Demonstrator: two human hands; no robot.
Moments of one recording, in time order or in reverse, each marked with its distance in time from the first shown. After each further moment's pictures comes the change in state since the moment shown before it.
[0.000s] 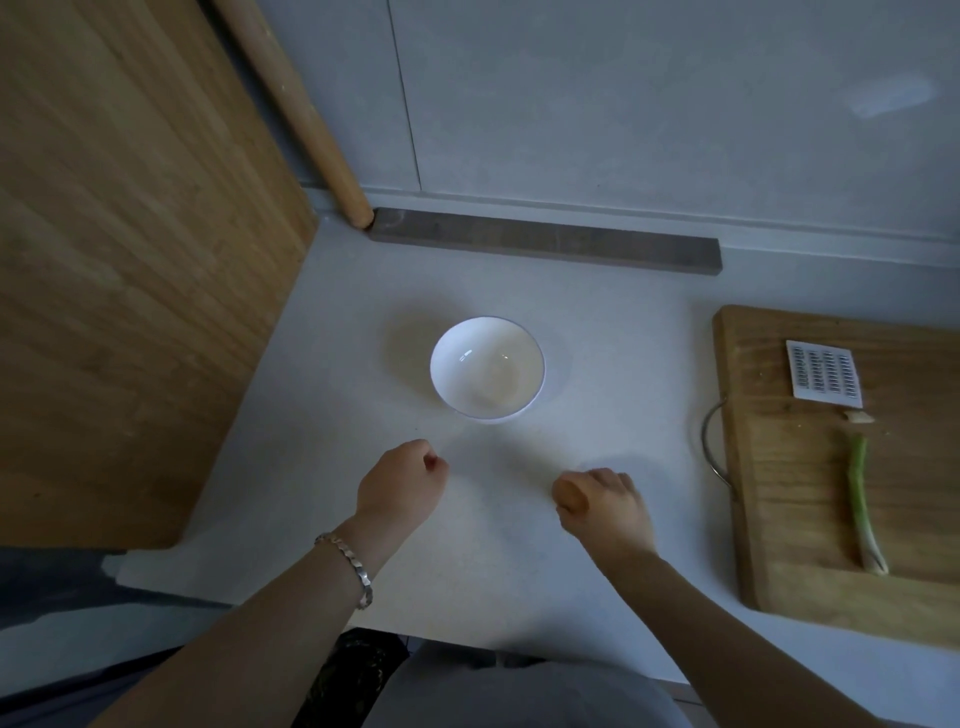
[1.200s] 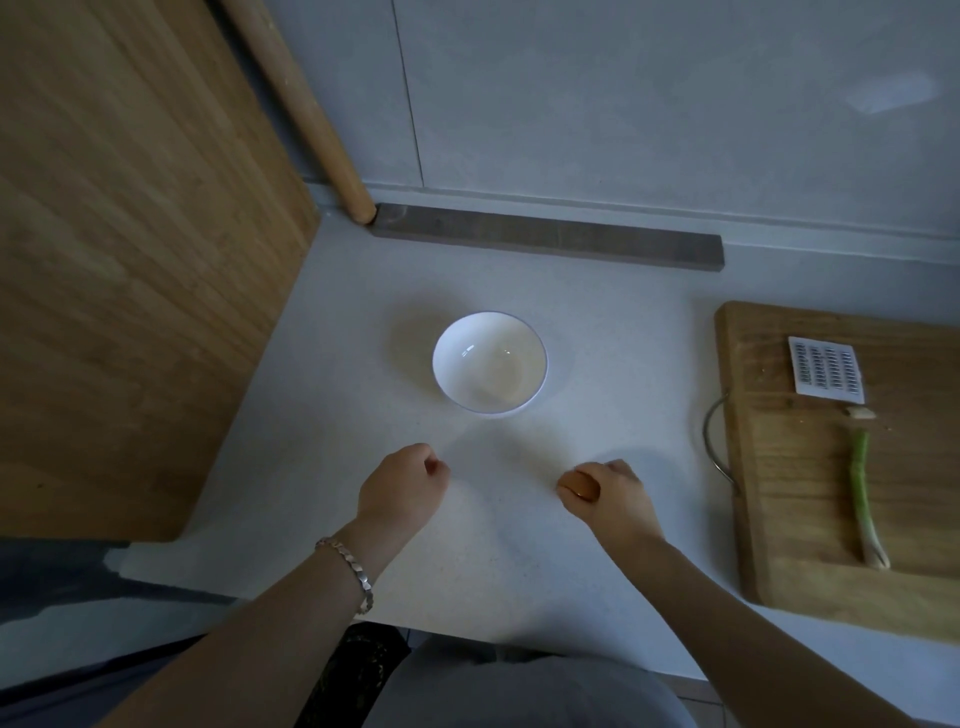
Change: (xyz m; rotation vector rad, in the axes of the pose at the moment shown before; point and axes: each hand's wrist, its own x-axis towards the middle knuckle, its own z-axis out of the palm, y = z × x) left_hand -0.008 -0.004 0.002 -0.009 -0.022 0.004; right_hand 0.005 0.005 -0.004 0.339 -0.077 0.174
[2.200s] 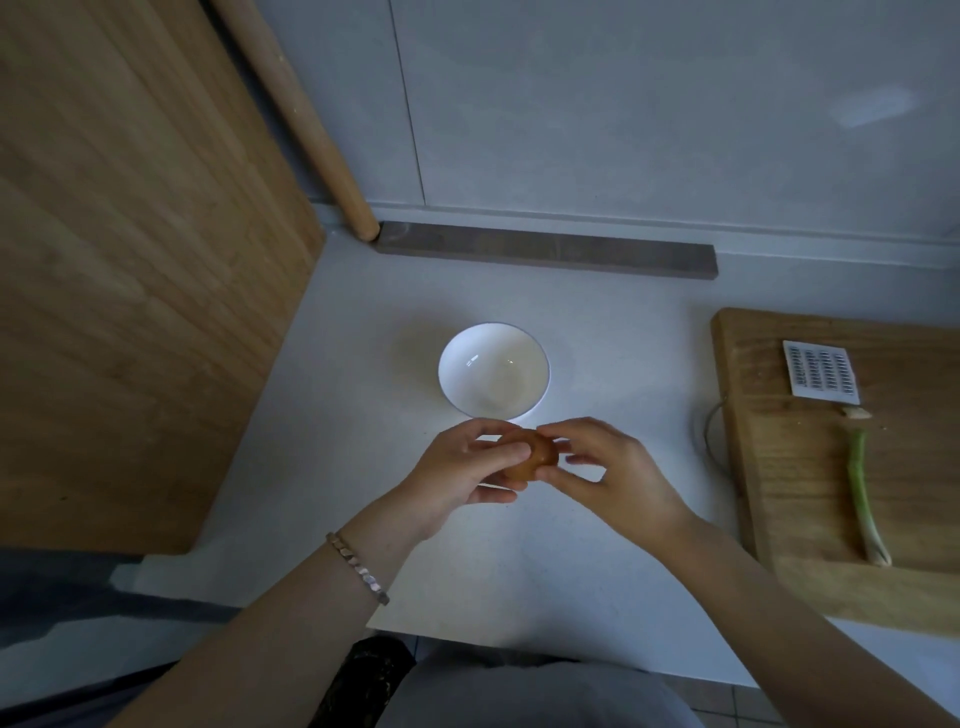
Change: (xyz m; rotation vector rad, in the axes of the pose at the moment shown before) left_hand -0.019 0.054 -0.032 -0.980 -0.461 0.006; right_hand -0.029 -0.076 -0.055 0.283 -0.023 -0.481
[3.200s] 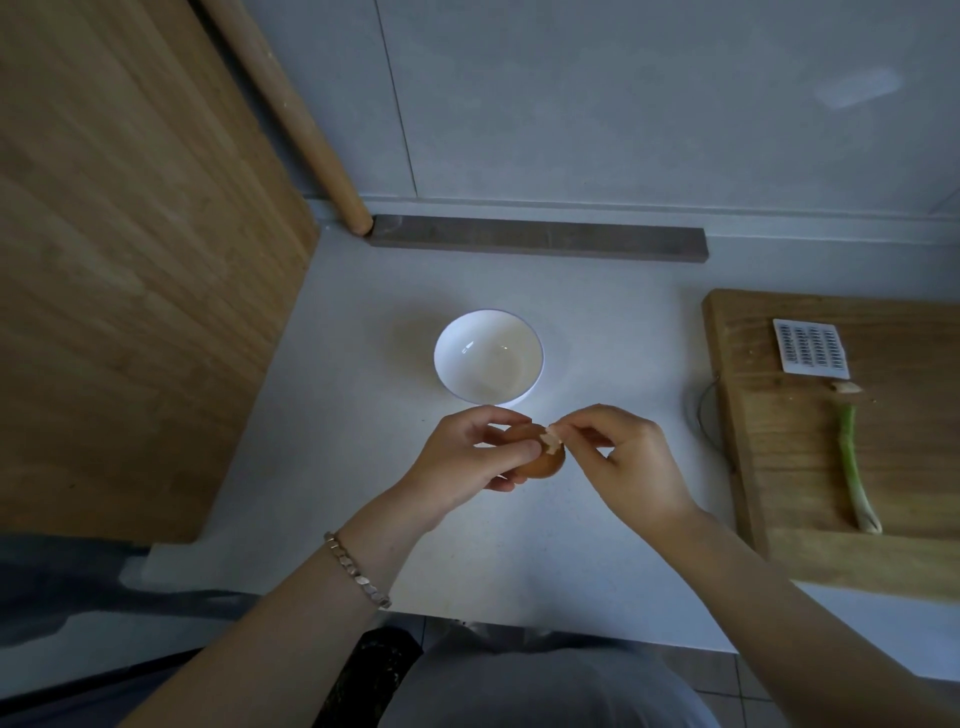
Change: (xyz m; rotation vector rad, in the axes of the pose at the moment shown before) left_hand -0.024 0.008 0.018 0.181 0.053 0.108; right_hand -0.017 -0.016 -0.001 -0.111 0.232 0.002
